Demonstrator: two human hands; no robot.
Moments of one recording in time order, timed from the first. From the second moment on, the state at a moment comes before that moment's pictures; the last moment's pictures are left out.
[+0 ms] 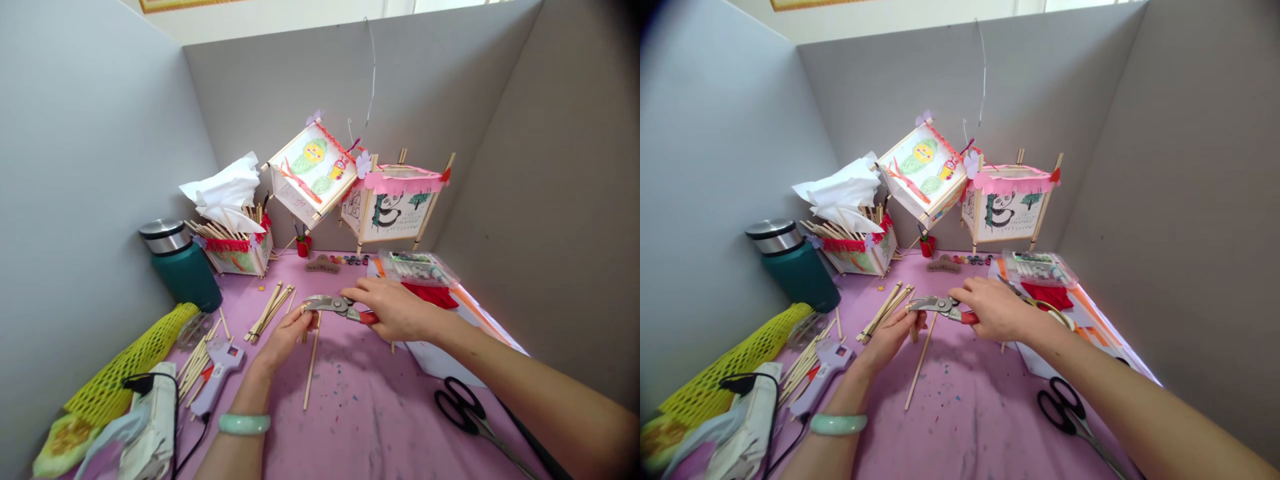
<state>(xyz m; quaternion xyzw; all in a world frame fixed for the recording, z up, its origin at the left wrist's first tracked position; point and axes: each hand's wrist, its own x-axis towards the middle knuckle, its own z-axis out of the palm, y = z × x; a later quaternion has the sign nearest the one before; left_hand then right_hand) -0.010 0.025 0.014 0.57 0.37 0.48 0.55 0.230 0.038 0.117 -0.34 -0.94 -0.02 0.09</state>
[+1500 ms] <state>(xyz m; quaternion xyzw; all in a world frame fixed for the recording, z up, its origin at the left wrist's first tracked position) -0.009 0.025 0.018 0.61 0.36 0.49 0.51 0.217 0.021 0.112 -0.37 -0.92 0.00 0.10</state>
